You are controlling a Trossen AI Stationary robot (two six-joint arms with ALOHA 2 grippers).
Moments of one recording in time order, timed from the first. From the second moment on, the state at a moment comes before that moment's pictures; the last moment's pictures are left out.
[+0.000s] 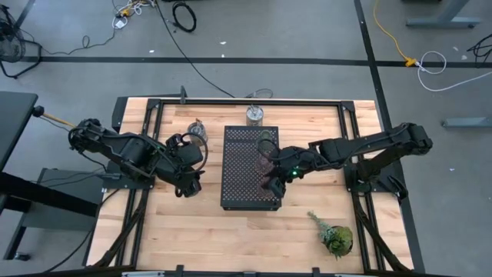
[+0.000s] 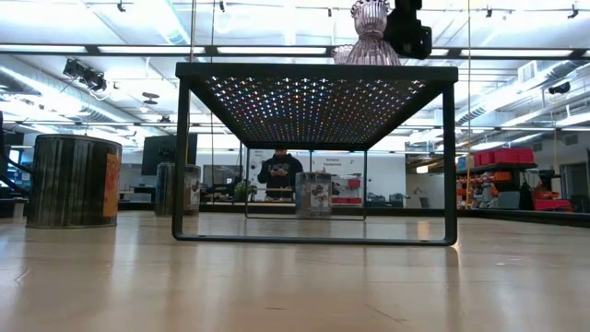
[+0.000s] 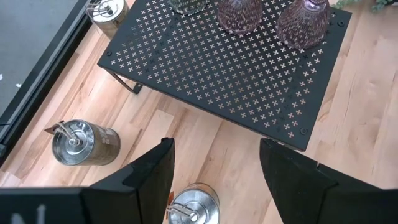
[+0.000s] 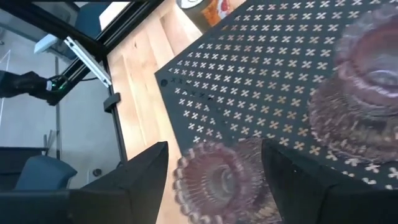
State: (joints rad) left arm -0.42 1.41 1.68 -1.39 -0.50 -0.72; right arm 0.18 1.44 1.22 -0.51 -0.04 0.76
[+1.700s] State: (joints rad) left arm -0.42 1.41 1.68 -1.39 -0.50 -0.71; right arm 0.02 1.42 1.24 -0.55 -0.20 0.69
